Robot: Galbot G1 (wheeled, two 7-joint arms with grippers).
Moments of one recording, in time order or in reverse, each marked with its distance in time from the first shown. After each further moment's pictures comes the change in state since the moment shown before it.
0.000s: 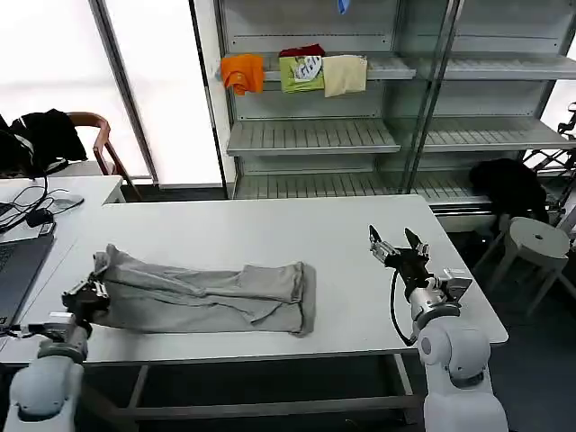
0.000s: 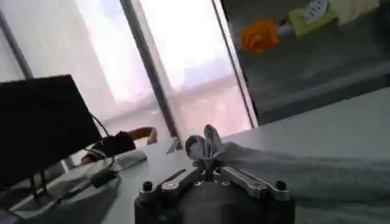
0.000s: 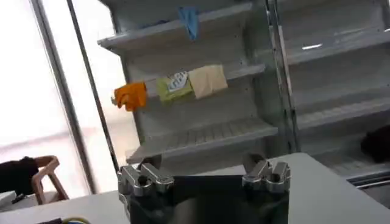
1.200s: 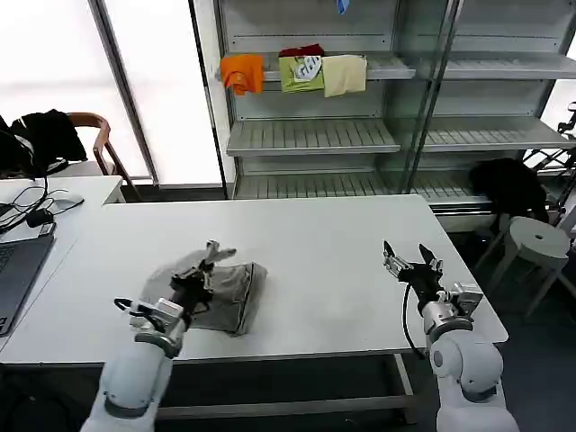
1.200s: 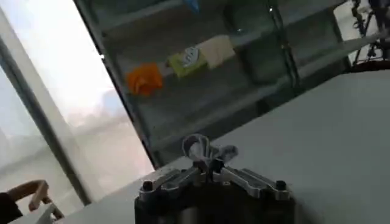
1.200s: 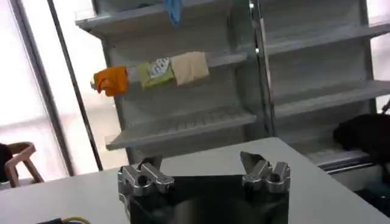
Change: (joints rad) left arm -0.011 -0.190 0.470 -0.273 0.152 0.235 0.031; right arm -0.062 -0.031 0.046 -0.003 -0.004 0.008 0.002
